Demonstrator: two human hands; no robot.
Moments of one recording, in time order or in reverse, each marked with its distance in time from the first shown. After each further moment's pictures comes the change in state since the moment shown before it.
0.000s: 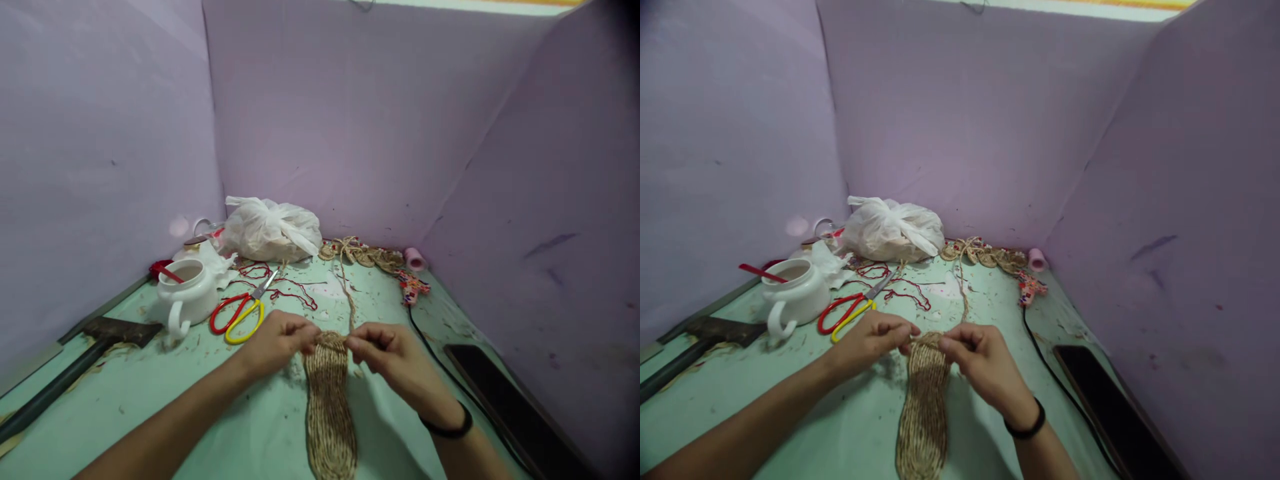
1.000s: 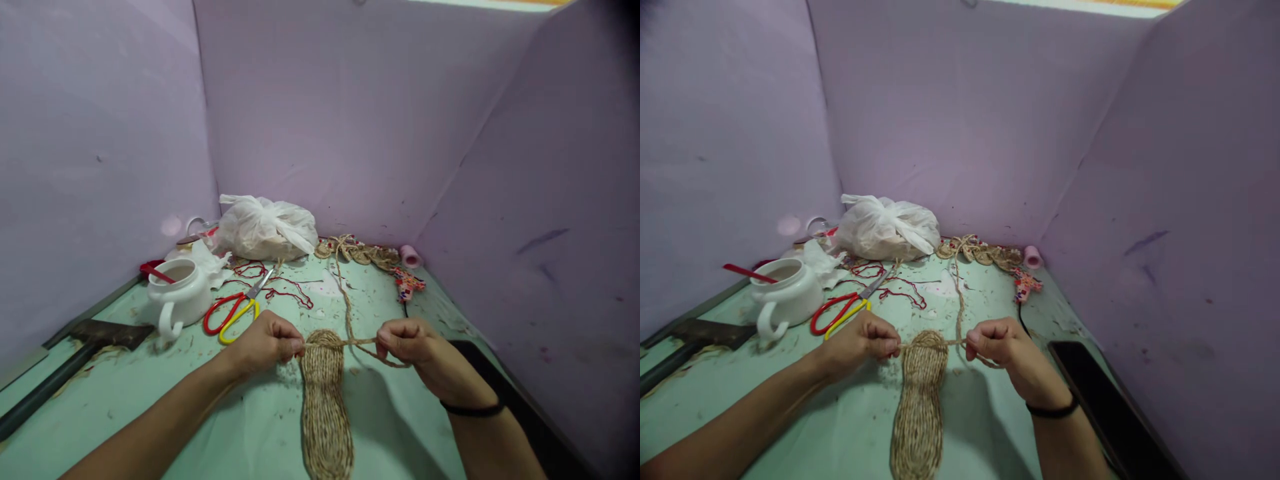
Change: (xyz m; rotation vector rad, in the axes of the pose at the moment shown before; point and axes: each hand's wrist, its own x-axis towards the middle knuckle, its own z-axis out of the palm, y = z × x) left_hand 0.003 -0.012 -0.005 -0.200 -0.045 -0.190; right_hand -0.001 0.004 -0.046 0.018 -0.076 0.014
